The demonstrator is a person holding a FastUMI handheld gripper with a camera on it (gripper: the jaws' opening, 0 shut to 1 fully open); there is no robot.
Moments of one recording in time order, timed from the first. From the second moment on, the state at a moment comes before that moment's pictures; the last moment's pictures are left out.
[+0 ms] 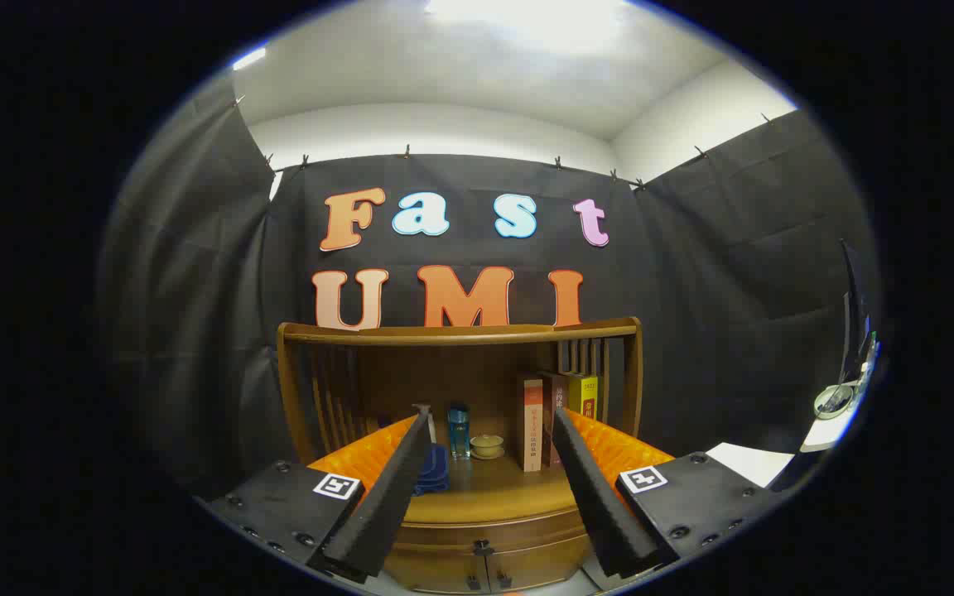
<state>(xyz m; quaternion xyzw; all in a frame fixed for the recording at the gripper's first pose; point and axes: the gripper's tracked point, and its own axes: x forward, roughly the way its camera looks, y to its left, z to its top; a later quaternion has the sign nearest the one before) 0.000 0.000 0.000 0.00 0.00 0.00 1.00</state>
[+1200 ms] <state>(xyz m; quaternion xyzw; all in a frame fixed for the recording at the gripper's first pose) 0.004 0.004 -0.013 0.00 0.00 -0.01 1.00</state>
